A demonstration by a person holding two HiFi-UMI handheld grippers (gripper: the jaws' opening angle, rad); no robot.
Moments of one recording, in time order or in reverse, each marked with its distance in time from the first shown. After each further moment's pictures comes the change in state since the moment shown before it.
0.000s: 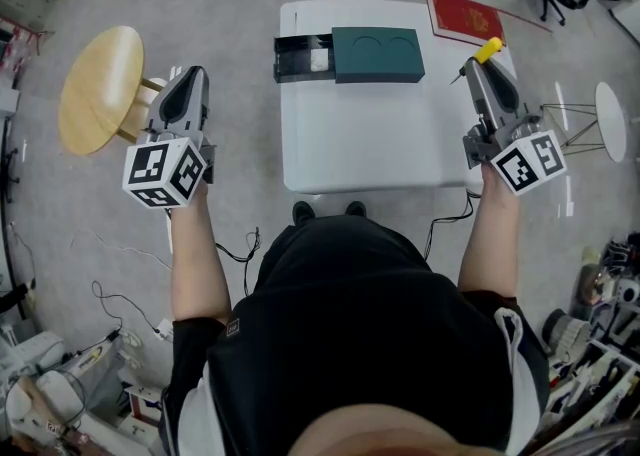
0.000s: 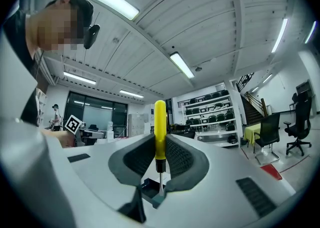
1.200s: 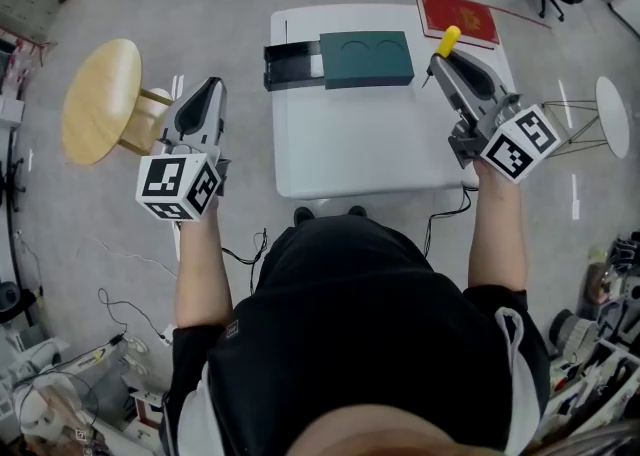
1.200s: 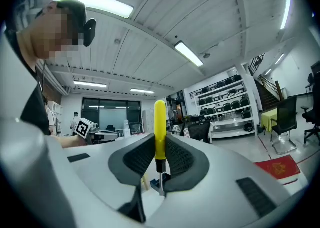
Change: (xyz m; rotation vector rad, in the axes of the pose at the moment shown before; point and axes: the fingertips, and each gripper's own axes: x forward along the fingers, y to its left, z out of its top) left arm 0.013 -0.066 0.009 0.056 0.020 -0.080; right arm 0.015 0.013 -0.005 0.085 0.101 0.177
